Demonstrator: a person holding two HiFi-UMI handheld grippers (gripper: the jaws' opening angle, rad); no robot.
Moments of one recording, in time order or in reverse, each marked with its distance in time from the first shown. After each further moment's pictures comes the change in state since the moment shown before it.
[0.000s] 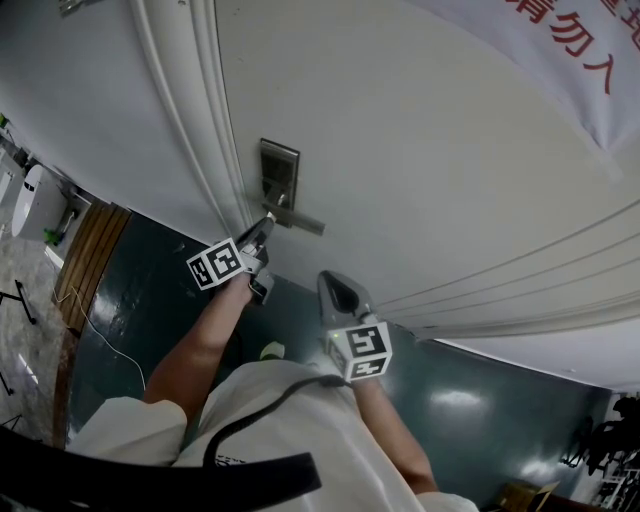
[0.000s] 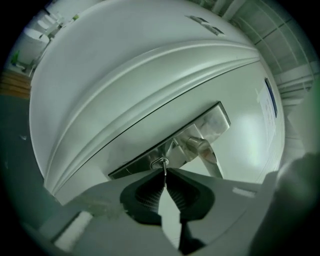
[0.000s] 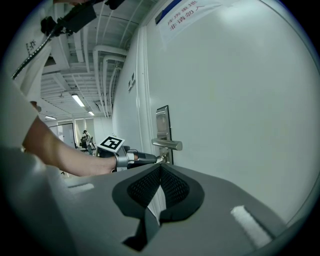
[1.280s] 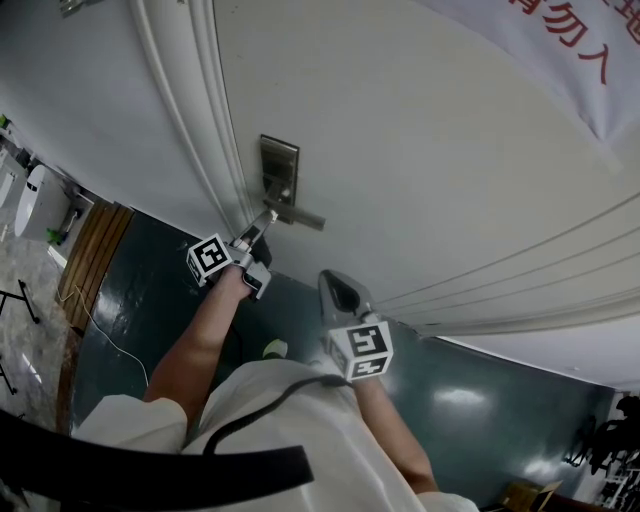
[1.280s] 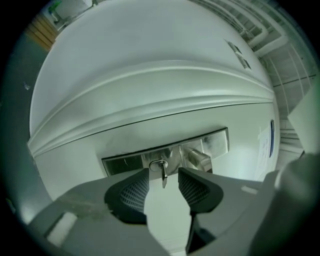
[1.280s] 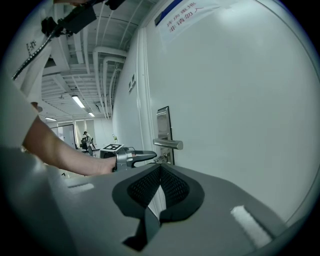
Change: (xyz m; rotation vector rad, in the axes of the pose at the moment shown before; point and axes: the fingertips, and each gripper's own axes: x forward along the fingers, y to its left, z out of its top) left arm -0.003 0.001 0.003 -0.327 -0.053 -0.161; right arm -0.007 0.003 -0.002 0.013 -0.005 0.004
